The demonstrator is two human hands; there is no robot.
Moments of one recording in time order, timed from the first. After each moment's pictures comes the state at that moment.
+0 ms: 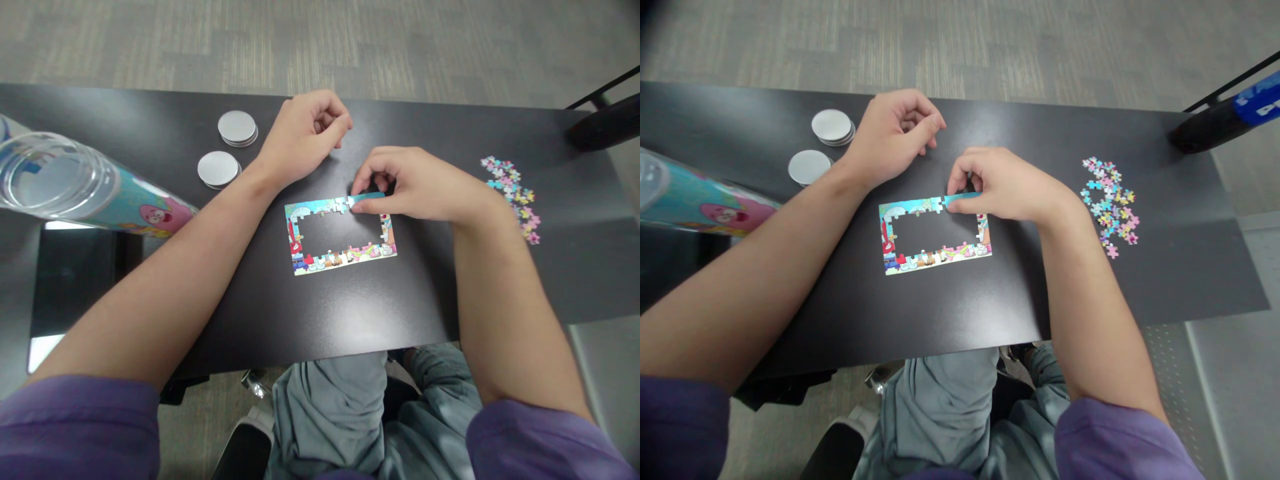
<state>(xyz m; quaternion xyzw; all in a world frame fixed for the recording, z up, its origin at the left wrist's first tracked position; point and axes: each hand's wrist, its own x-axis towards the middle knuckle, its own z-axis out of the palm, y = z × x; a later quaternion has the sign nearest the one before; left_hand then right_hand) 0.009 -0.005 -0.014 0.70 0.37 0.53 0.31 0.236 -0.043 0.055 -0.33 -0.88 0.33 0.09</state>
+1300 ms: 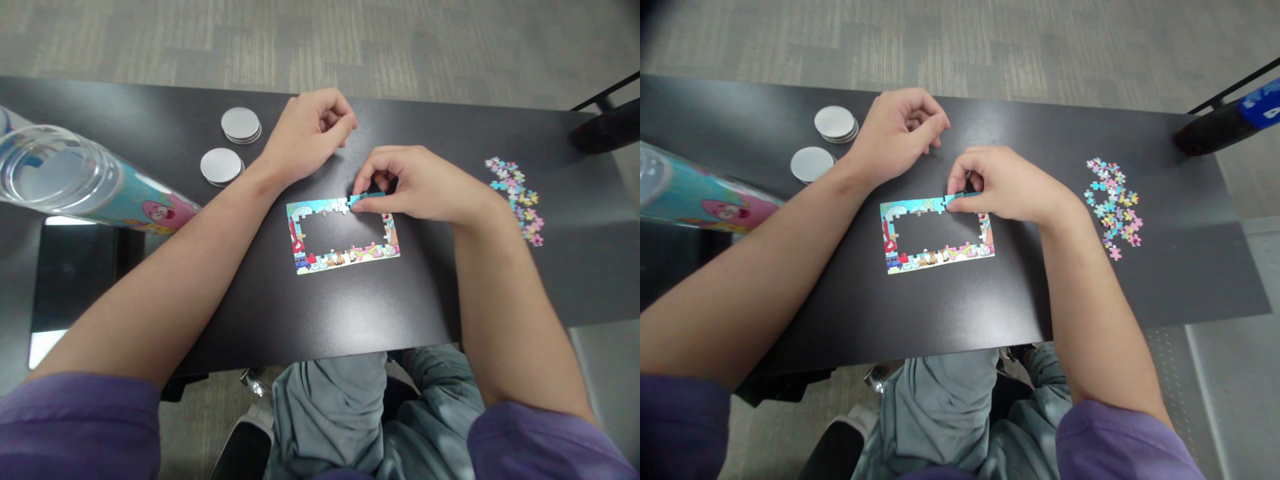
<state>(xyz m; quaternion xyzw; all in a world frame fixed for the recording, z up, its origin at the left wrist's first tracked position) 0.008 -0.004 -0.018 0.71 0.37 0.52 0.30 0.232 -0.045 0.056 -0.33 -0.88 0.33 0.09</state>
